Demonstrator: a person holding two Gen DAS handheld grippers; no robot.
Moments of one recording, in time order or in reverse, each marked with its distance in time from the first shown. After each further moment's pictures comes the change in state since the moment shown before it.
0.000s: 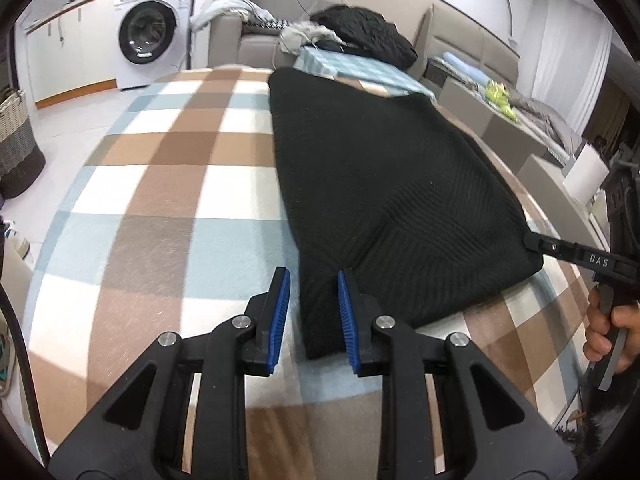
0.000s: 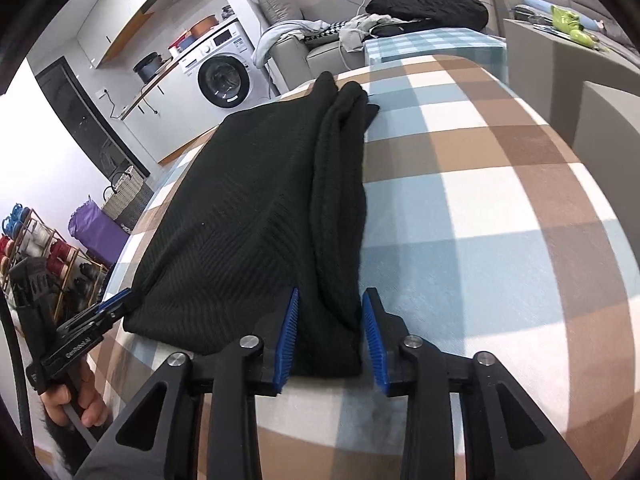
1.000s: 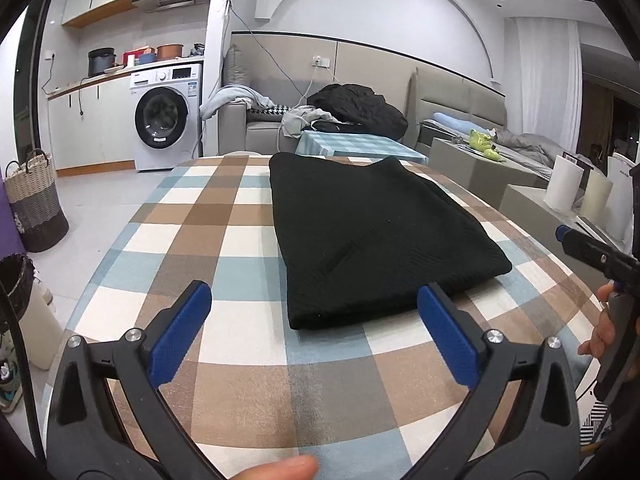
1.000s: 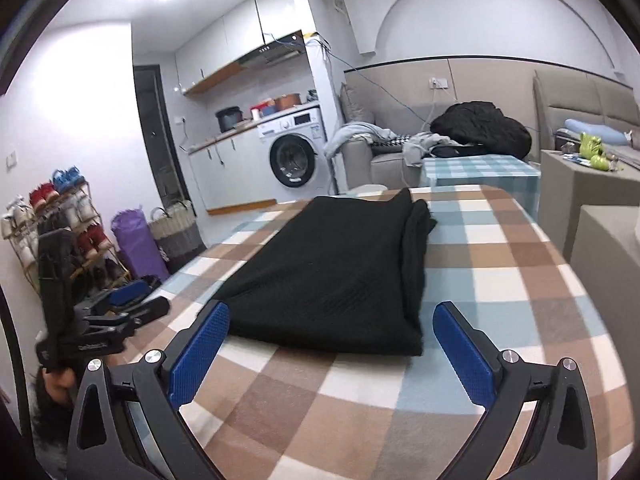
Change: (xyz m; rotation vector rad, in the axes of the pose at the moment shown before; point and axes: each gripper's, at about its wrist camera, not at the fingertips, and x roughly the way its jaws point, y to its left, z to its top) left arm -0.080 -0.035 -0.056 0.099 -0.322 0.054; right arm -0.092 0.058 -0.074 -0.263 -0.419 0.112
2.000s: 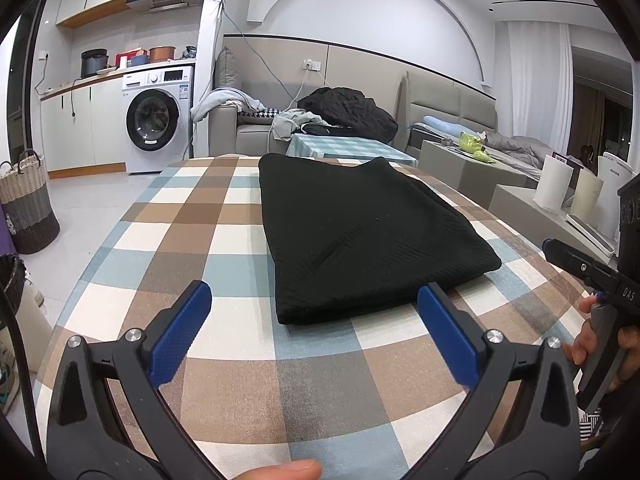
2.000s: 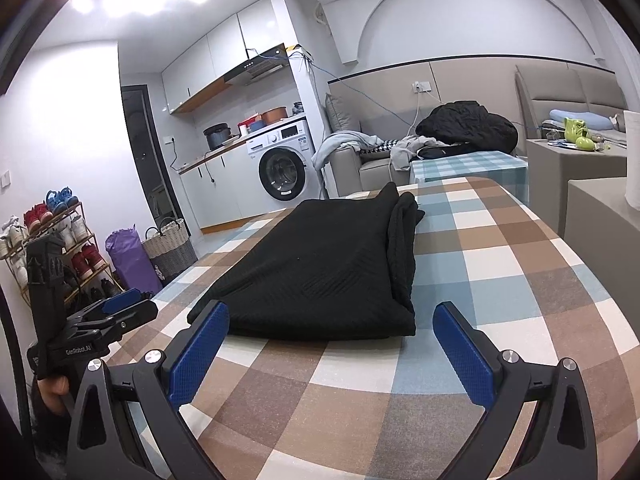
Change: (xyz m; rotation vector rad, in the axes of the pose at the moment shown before) left arm -0.001 0.001 -0.006 0.001 -0.012 -0.038; right arm 0.000 -0.016 -0.024 0.065 -0.044 -0.022
